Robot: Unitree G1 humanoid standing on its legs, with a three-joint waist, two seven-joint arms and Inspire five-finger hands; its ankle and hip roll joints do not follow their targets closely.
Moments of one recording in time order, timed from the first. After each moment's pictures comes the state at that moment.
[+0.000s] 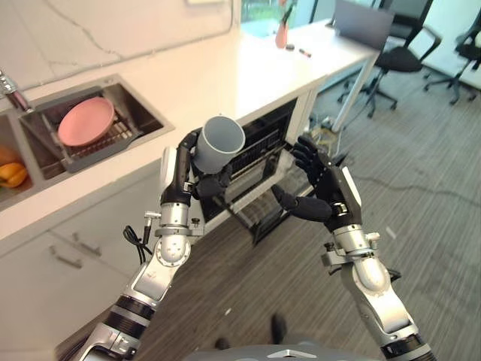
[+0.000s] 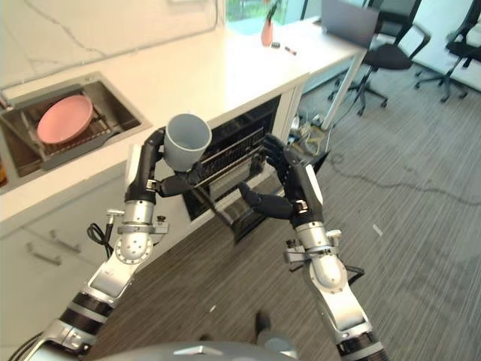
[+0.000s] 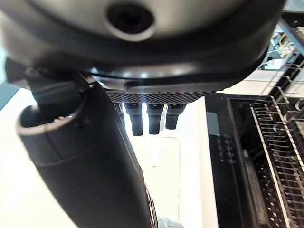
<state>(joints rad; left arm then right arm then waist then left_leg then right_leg) -0.14 0.43 -0.30 0.00 0.14 -0.20 0.51 -0.02 -0.32 0.28 -0.14 0.30 -0.29 -0.14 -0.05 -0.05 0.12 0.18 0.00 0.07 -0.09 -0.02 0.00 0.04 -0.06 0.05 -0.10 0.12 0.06</state>
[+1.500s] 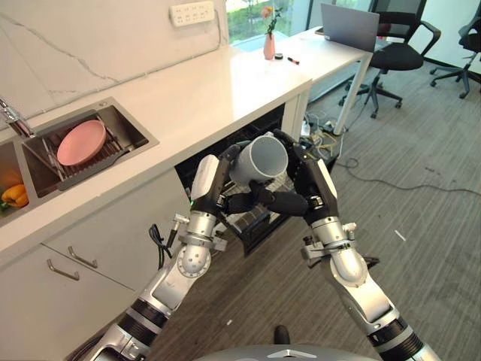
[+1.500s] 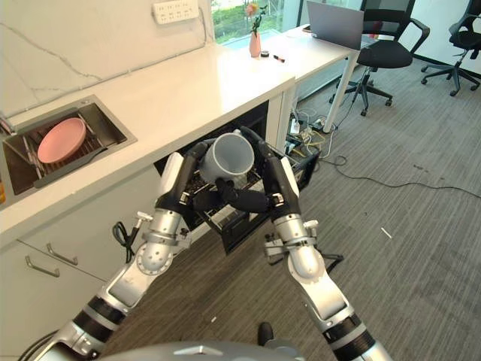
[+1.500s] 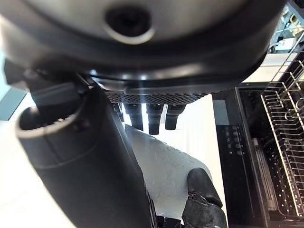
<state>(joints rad) -0.15 0.40 -0.45 0.00 0.33 -0.20 0.47 -0.04 -0.36 0.42 -0.17 0.23 -0.24 -0.25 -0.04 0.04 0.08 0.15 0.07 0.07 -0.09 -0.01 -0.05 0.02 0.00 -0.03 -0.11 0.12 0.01</state>
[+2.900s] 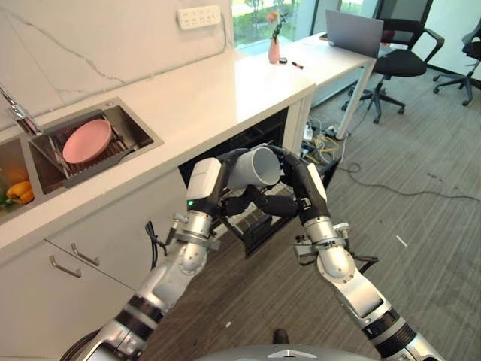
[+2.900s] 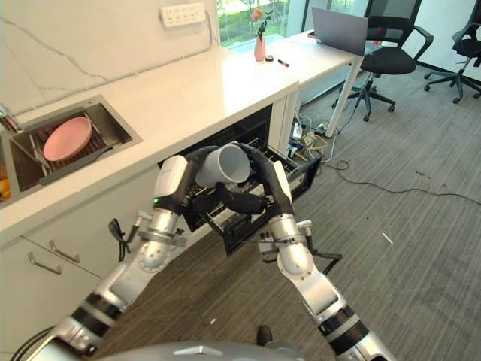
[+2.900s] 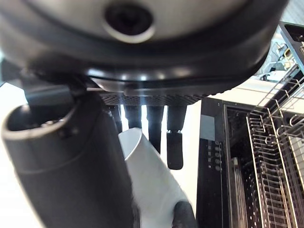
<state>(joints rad) -0.08 0.52 -0.39 -0.17 0.45 -0.12 0.40 -0.06 -0.38 0.47 -0.18 0.08 -0.22 -0.36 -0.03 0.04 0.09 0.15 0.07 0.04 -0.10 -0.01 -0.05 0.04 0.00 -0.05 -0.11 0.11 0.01</state>
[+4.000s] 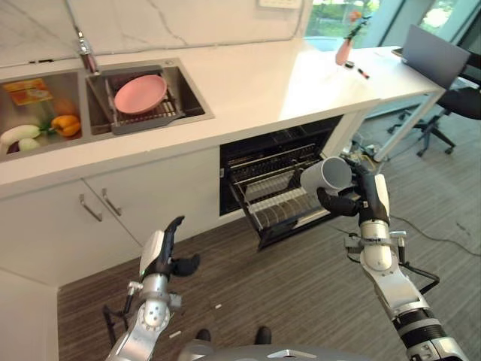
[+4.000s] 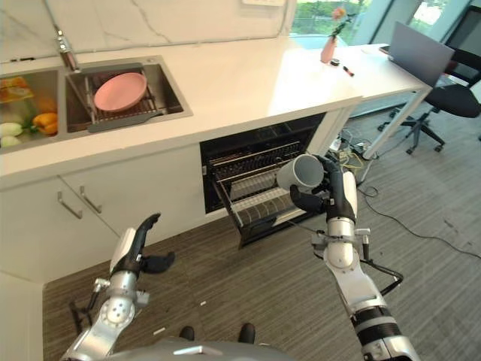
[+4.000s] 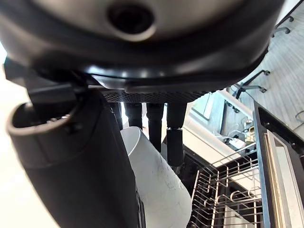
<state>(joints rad) 0.26 0.39 -0.19 0.27 0.25 -0.08 0.38 -0.11 -0.46 0.17 0.25 -0.04 -0.09 -0.42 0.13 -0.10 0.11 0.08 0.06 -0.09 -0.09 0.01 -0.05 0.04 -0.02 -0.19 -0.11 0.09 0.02</state>
